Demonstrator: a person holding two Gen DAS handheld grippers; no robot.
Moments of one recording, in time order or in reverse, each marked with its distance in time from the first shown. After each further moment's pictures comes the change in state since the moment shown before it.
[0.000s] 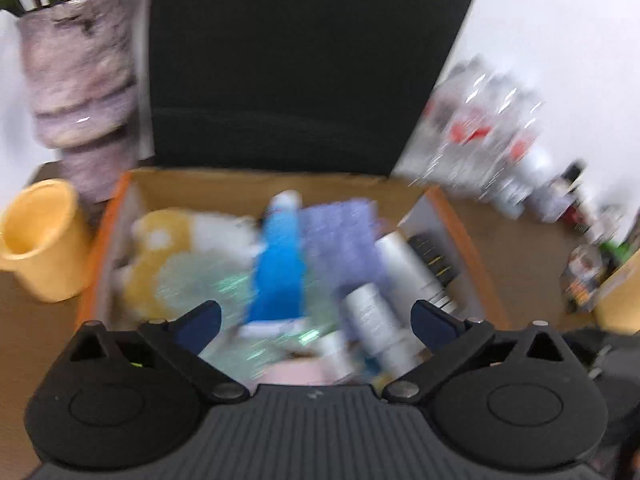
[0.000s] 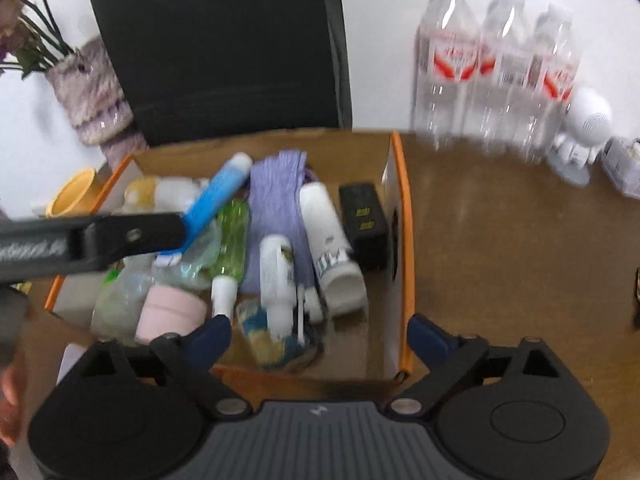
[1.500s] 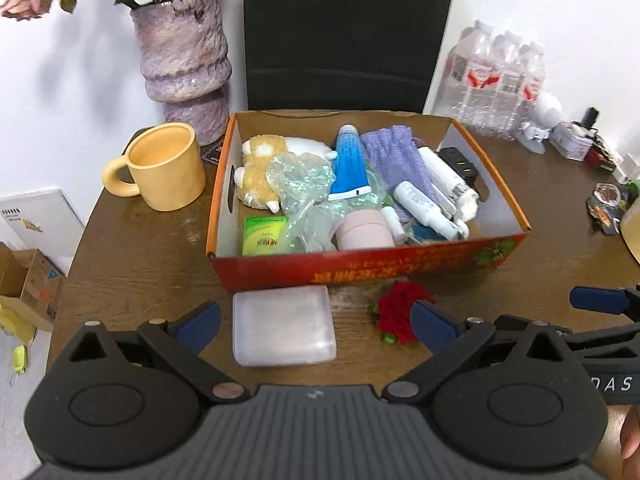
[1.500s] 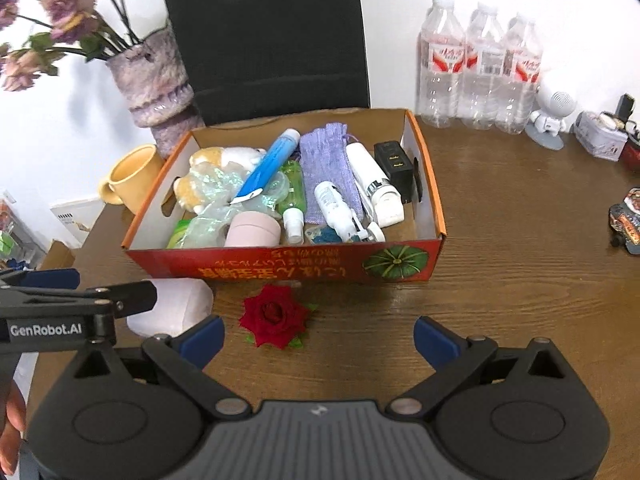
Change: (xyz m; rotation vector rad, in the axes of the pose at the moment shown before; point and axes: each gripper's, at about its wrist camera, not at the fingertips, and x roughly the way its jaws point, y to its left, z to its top) left arm -0.109 0.008 -0.108 0.035 -0.023 0.154; right arm -0.085 0.054 -0.095 0.035 -0.087 0.015
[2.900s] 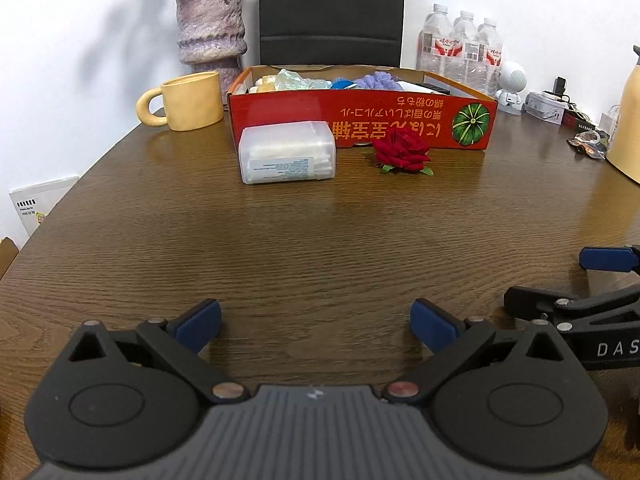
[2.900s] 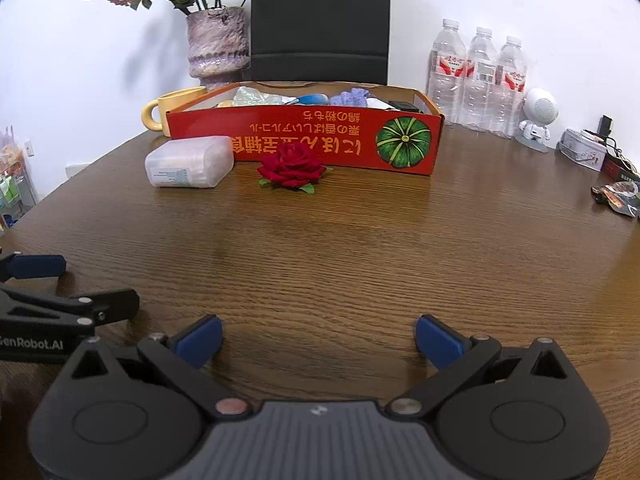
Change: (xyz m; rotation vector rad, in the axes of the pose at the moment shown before) left arm 0.001 -0.006 -0.216 0.036 -0.210 0.034; right arm 0.013 0.012 -0.209 -0.163 -0.232 -0.043
